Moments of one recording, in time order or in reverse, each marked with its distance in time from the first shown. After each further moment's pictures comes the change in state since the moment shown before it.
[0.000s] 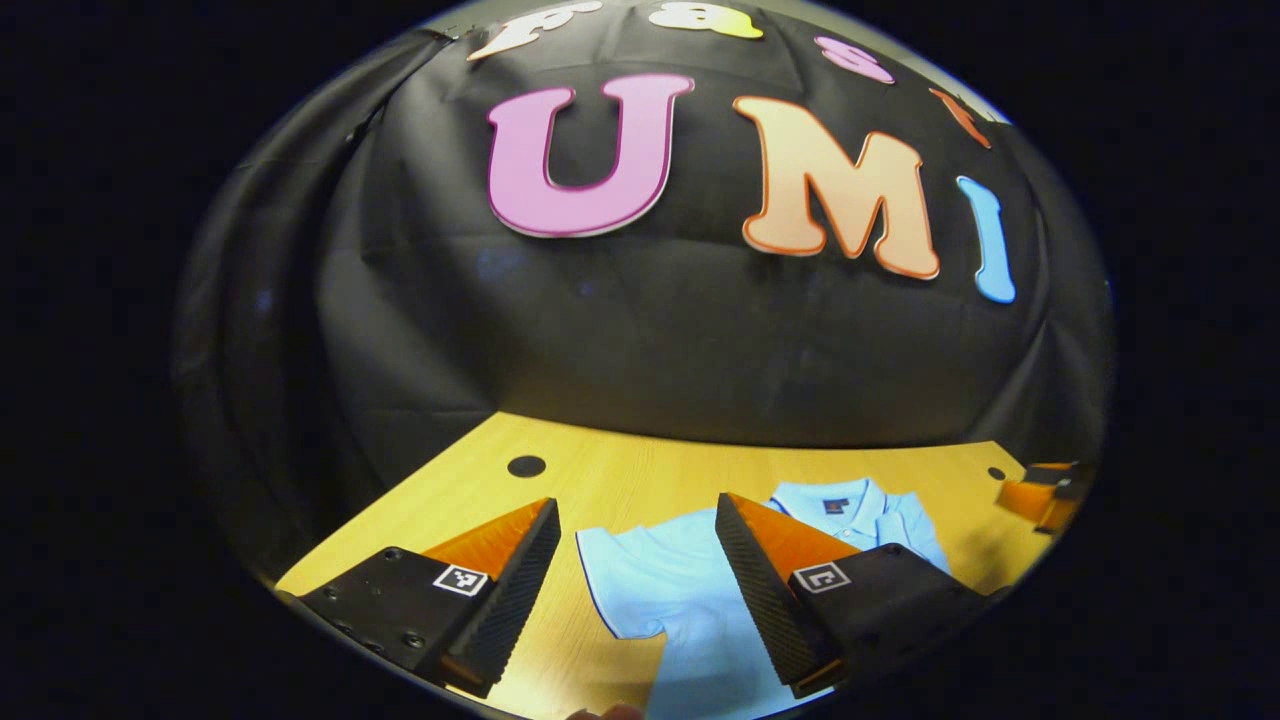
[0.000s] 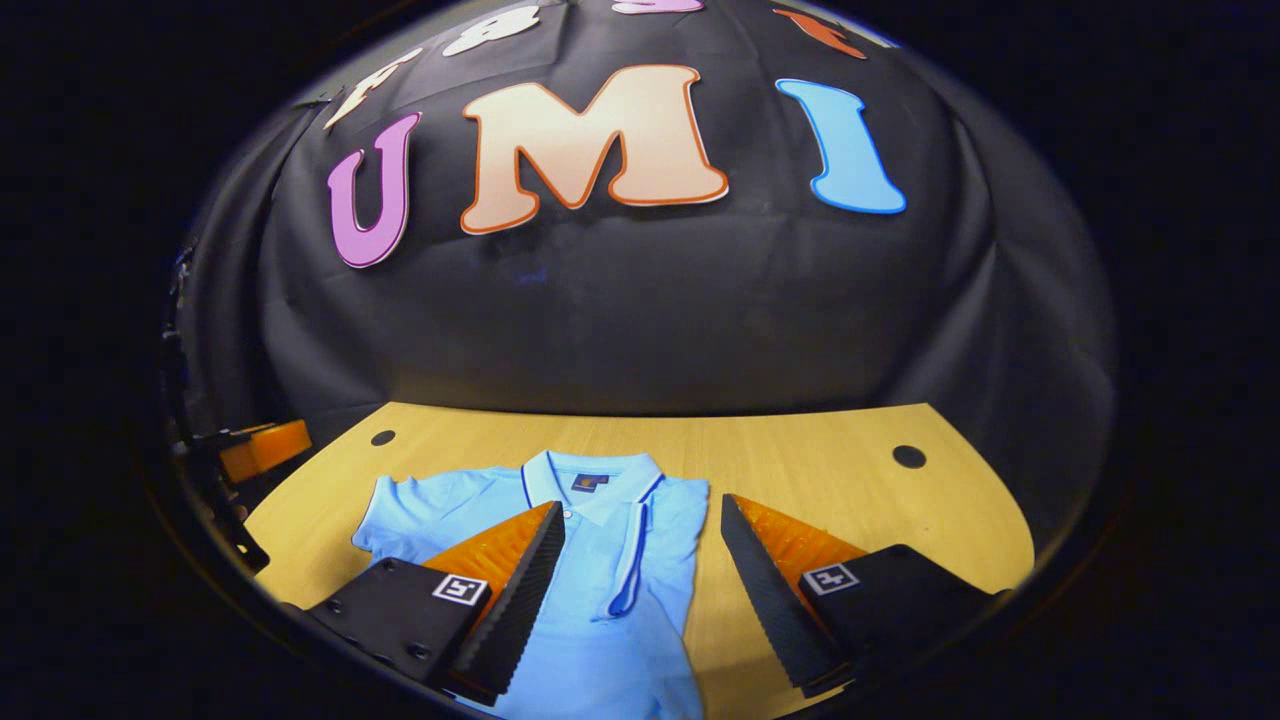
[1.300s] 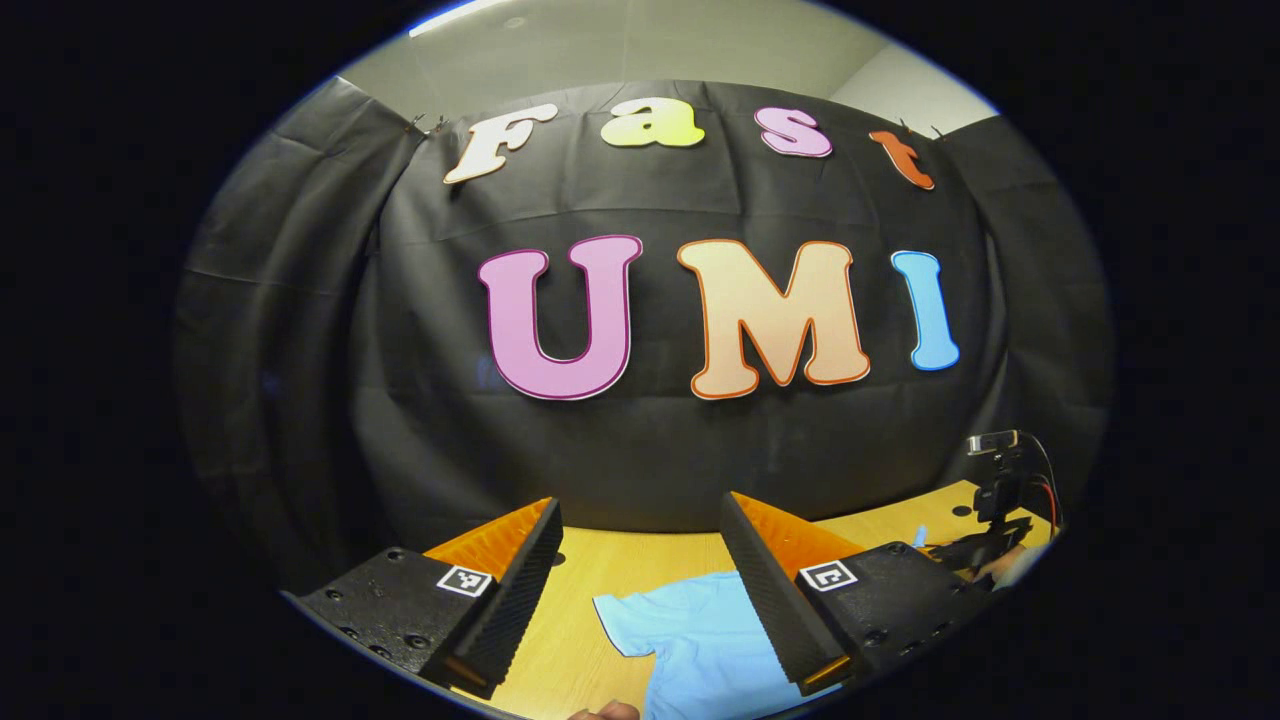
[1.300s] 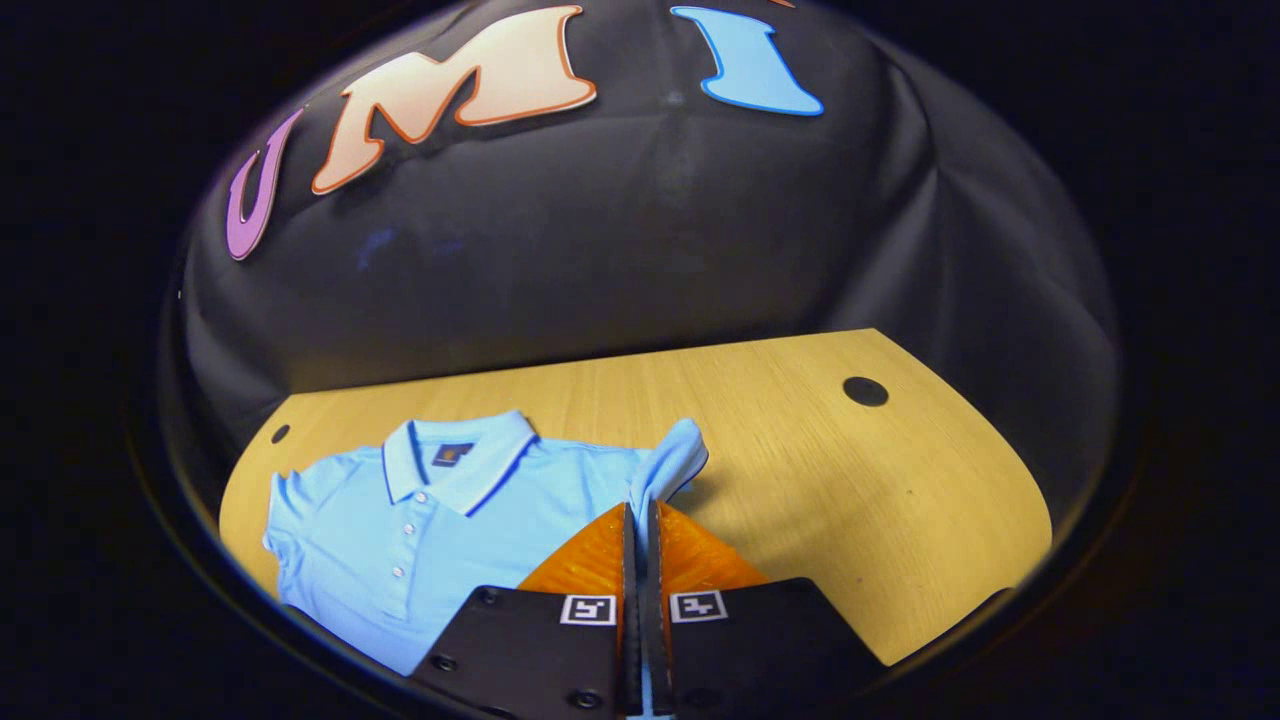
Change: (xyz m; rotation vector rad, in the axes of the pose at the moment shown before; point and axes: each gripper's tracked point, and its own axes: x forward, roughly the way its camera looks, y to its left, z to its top) left arm -0.161 -0.041 0.137 0.121 -0.336 -0.007; right arm 0.093 -0.058 -0.065 0.126 0.153 -0.145
